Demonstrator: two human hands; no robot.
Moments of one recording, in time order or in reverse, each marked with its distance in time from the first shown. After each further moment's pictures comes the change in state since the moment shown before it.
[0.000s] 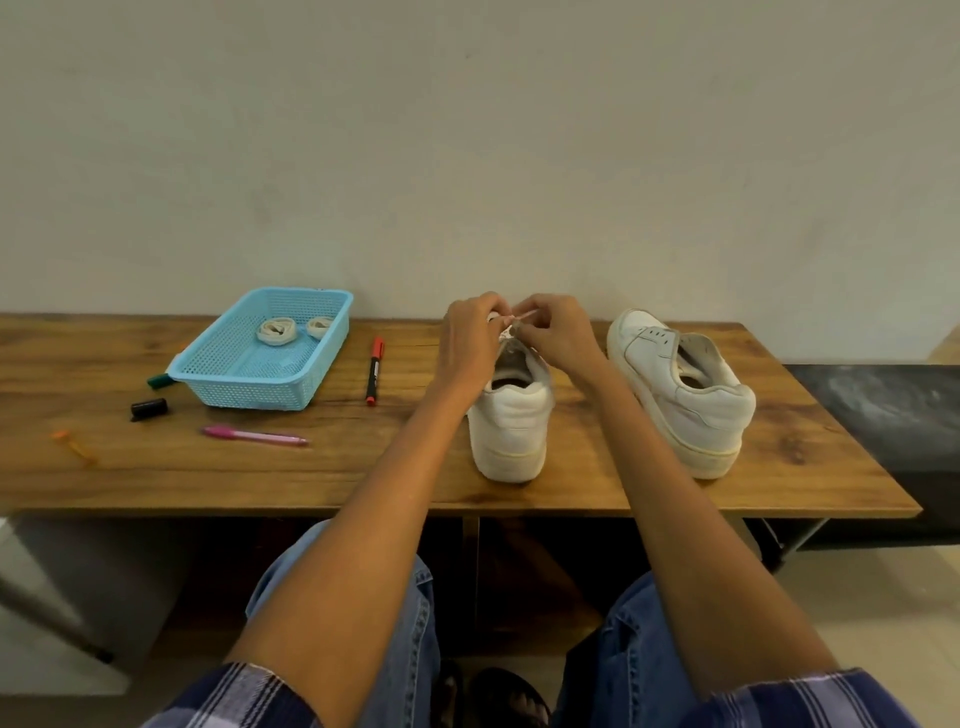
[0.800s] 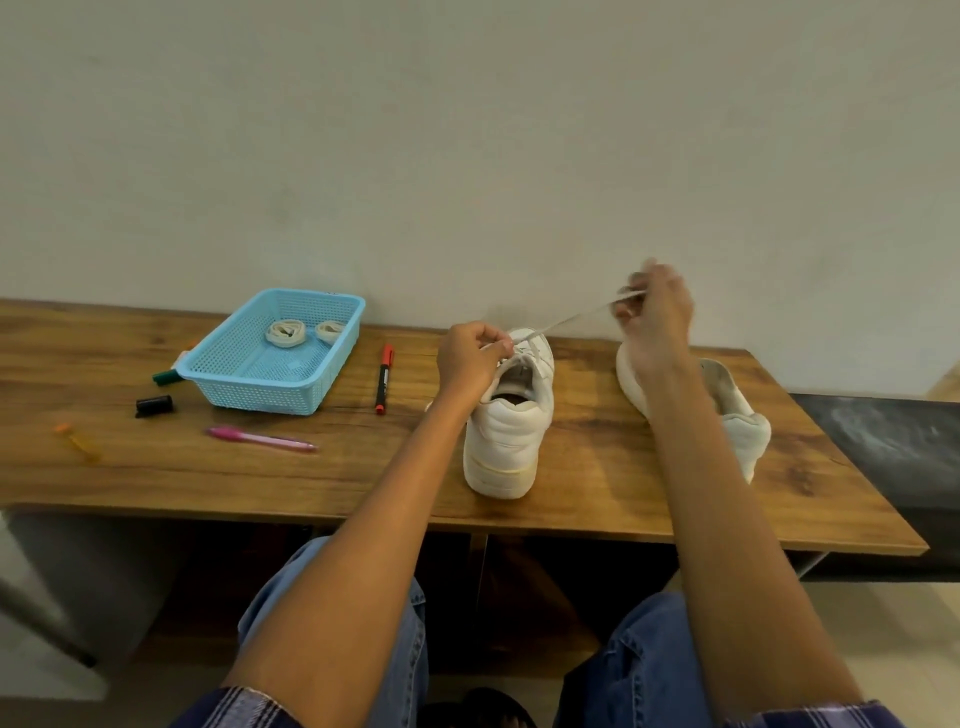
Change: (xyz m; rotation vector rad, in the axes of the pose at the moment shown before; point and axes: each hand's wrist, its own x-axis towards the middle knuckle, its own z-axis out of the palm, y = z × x) left_hand 0.000 -0.021 0.001 -0.343 -0.059 -0.370; right_hand 0.011 -0.019 -0.052 1.019 0.547 0.271
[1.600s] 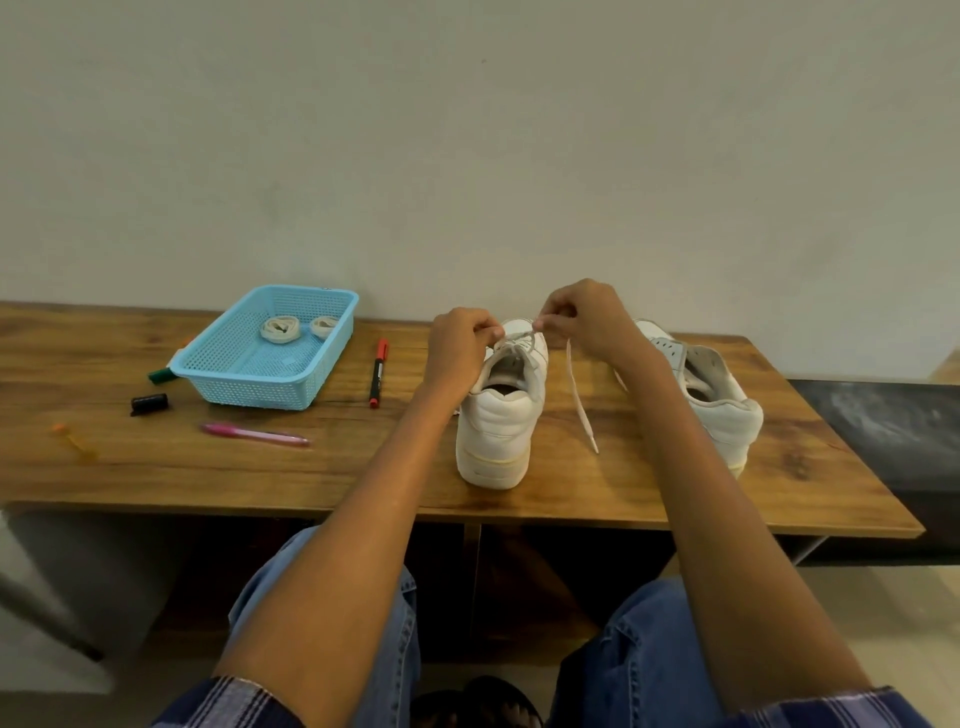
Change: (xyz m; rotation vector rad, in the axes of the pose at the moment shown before) left_hand 0.002 0.003 -0.007 0.276 -0.002 0.254; right_hand -0.003 0.016 0.007 -1.377 -0.669 -0.498
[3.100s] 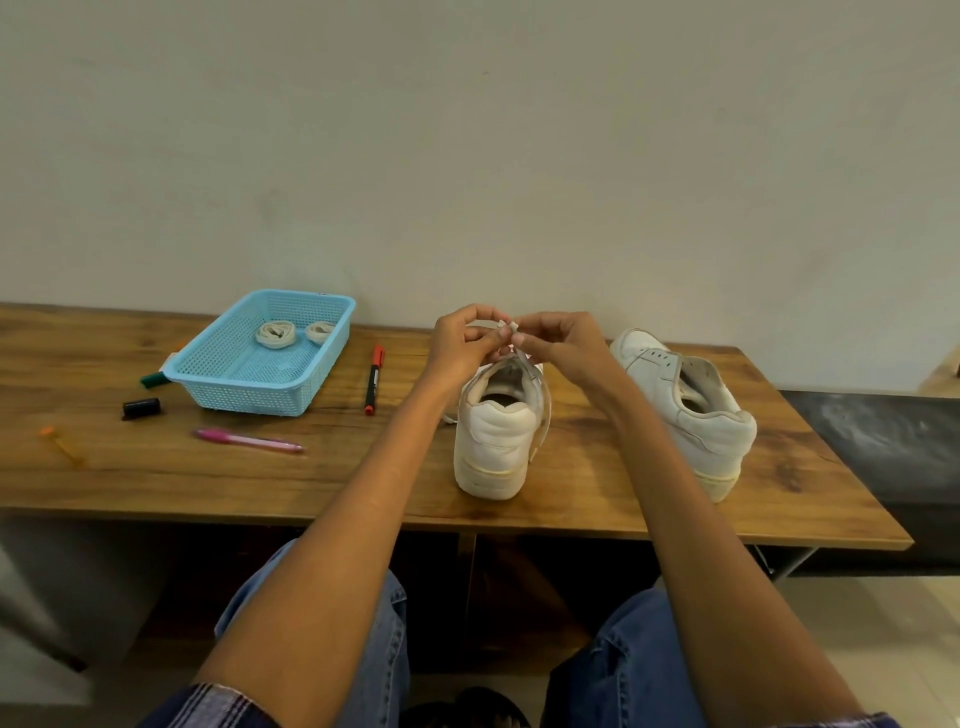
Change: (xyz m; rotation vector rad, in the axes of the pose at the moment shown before) left_hand 0.001 0.004 -0.006 -0.605 -0.152 -0.202; right_hand -0.018 0.000 0.027 0.688 -0.009 0.061
